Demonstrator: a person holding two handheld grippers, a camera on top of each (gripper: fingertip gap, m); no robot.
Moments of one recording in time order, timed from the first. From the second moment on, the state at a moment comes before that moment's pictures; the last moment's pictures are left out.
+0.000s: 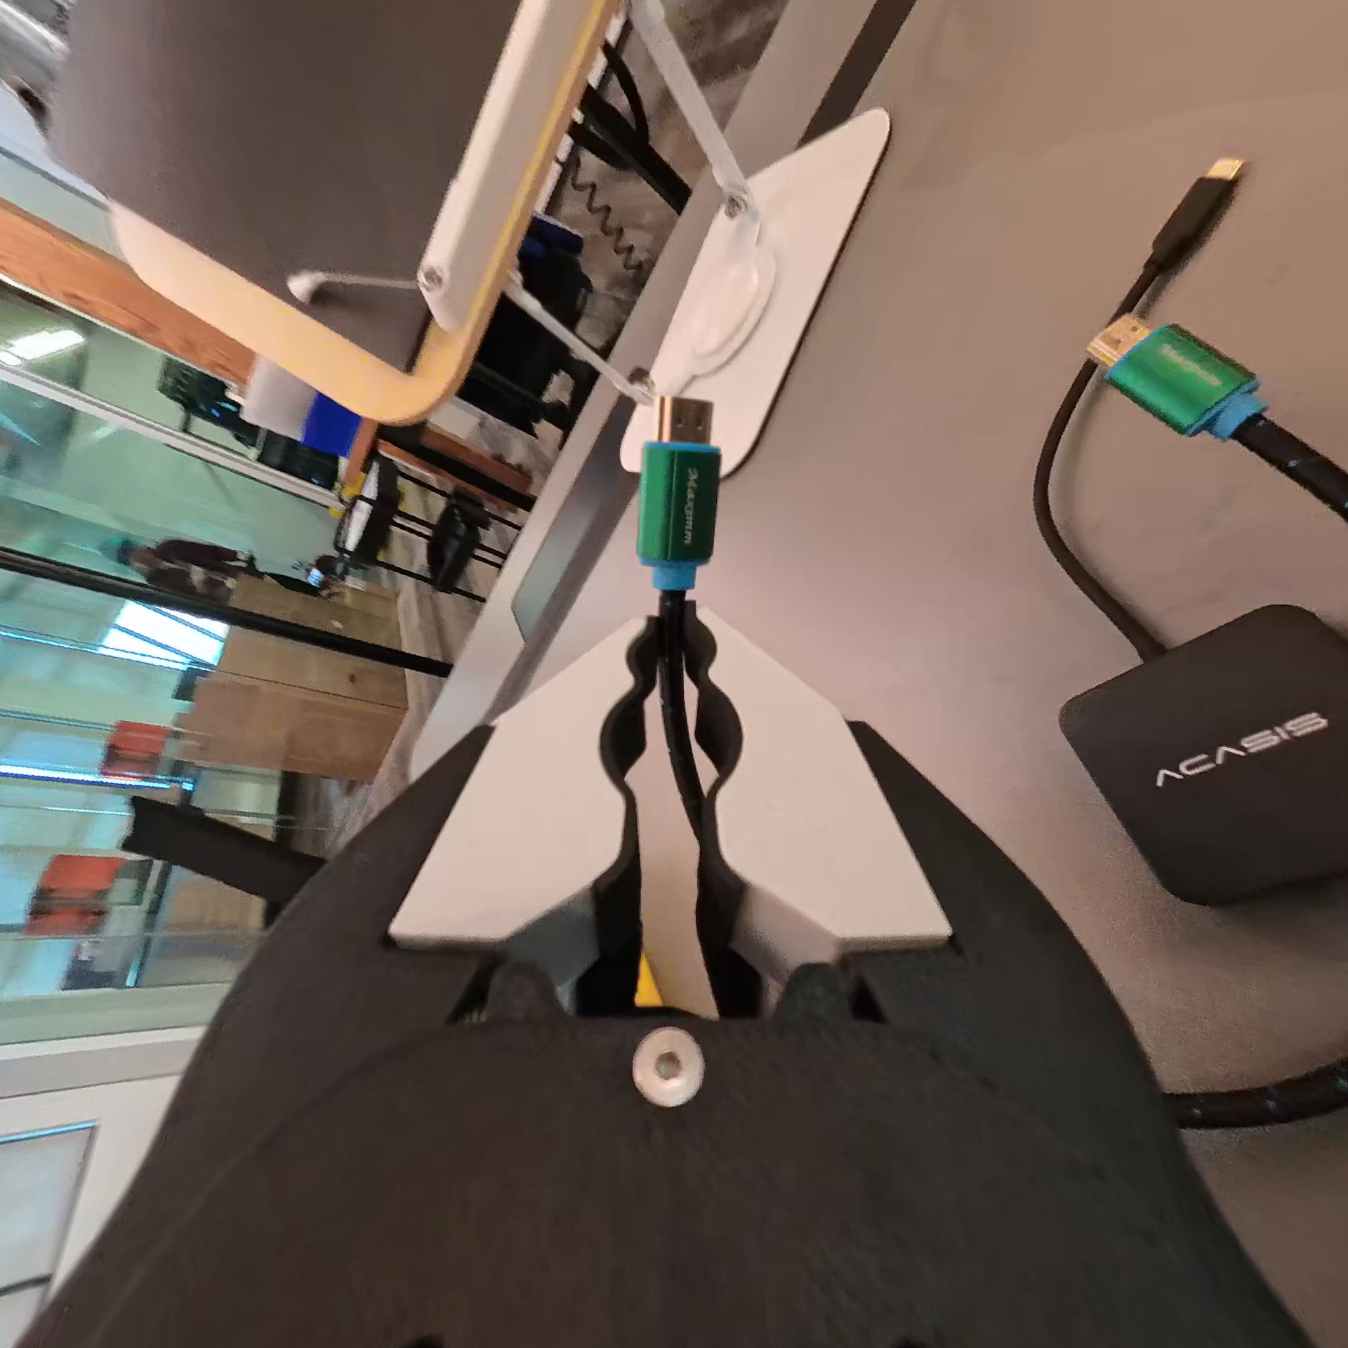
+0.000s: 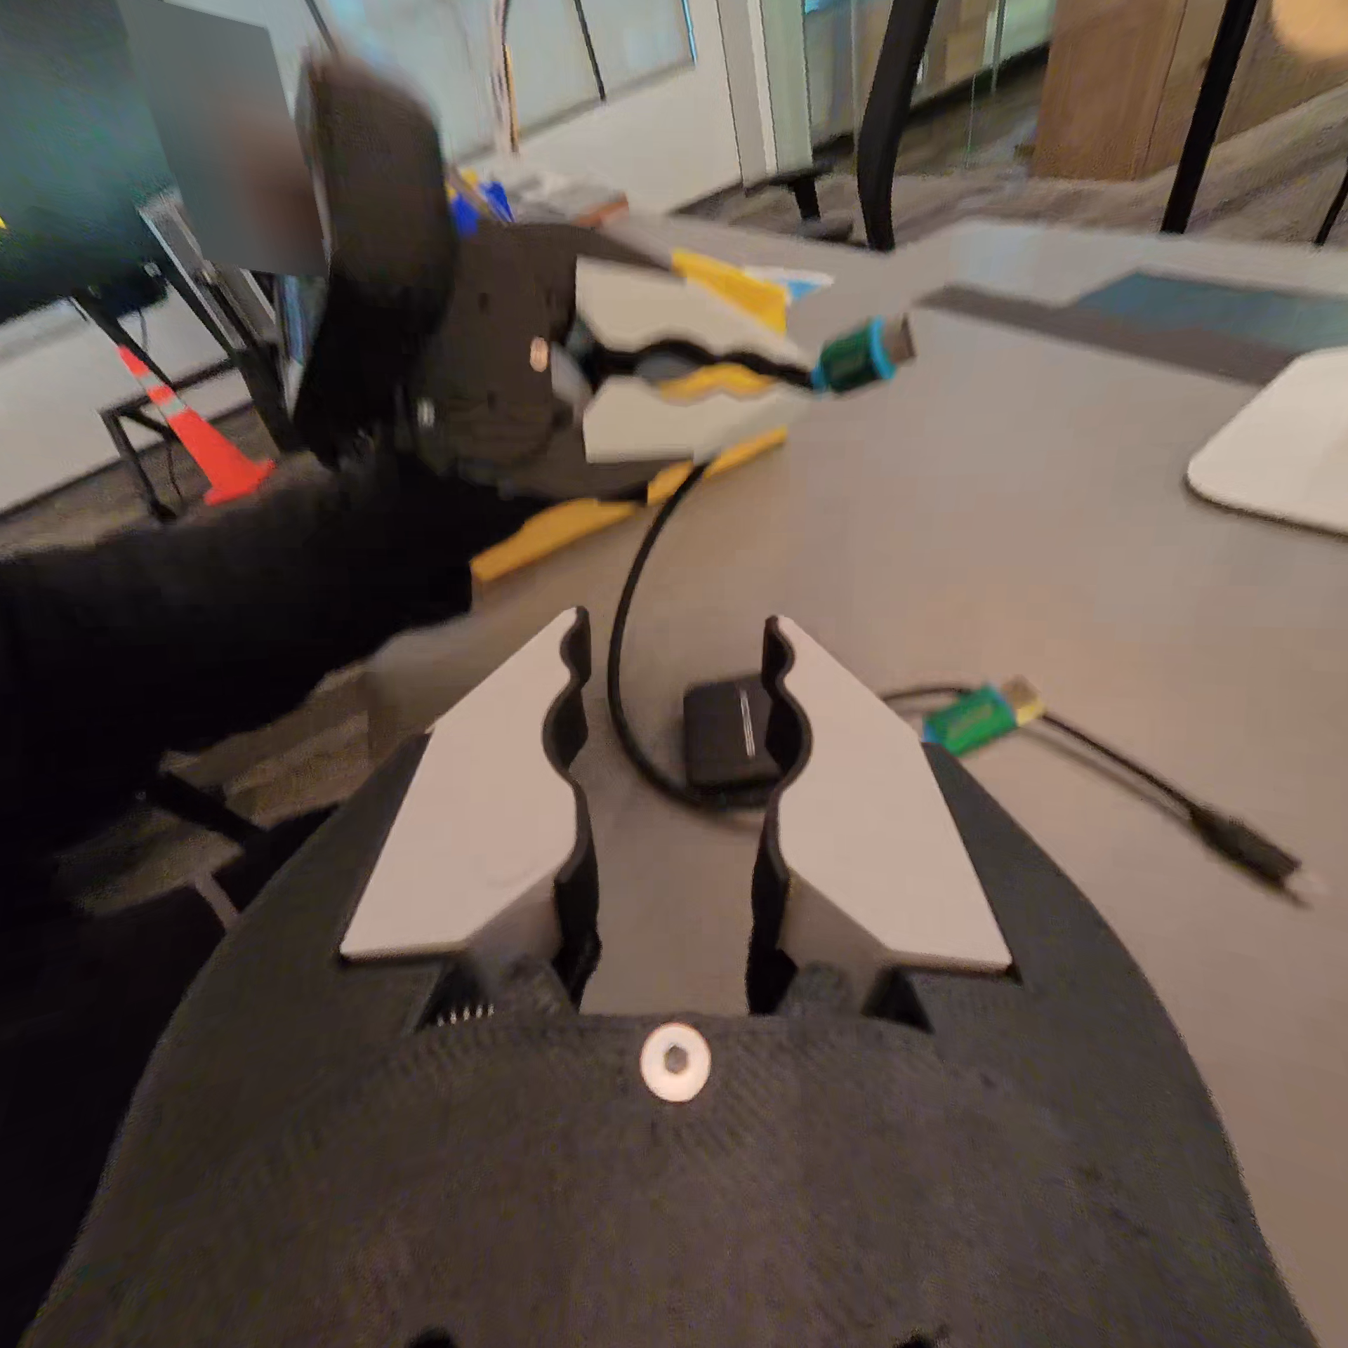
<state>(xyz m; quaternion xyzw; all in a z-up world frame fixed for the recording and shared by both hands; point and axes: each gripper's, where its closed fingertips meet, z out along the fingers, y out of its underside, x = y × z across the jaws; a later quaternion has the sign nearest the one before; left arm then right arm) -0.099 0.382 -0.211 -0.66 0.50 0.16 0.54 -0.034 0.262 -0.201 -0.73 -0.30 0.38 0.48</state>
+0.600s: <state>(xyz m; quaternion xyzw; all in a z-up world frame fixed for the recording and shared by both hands) -0.055 0.334 -0.207 -0.55 0.56 0.21 0.58 -0.056 0.320 -0.185 -0.67 -0.07 0.60 0.43</state>
